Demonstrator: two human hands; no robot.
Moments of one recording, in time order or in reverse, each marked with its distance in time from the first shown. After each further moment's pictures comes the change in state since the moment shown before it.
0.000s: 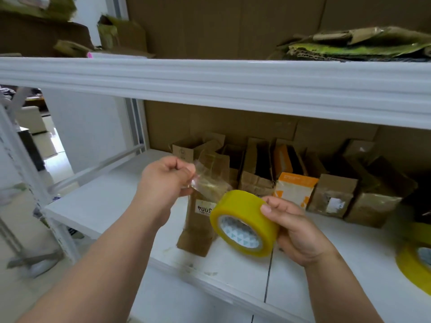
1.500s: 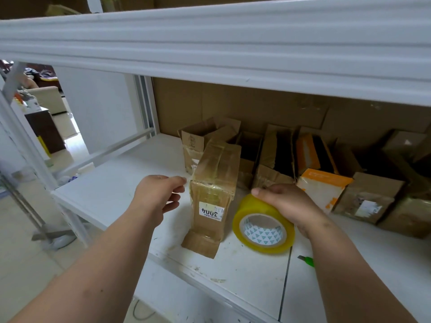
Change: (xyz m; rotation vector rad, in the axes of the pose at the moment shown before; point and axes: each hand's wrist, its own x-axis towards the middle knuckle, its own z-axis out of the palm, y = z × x) left_hand 0.059 -0.071 -0.013 0.026 0.163 -0.391; right_hand 0.087 0.007 -0.015 -0.830 0.177 0.285
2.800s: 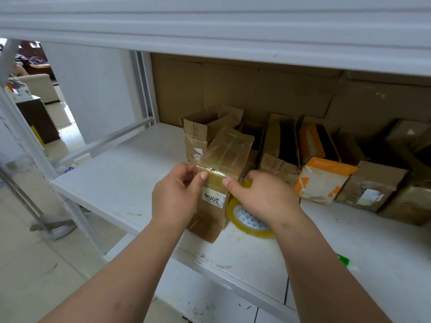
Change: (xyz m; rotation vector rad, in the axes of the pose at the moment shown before) left_hand -0.030 -0.032 0.015 0.355 0.109 0.525; right_hand -0.018 -0.043 0.051 -0.549 0.140 -0.083
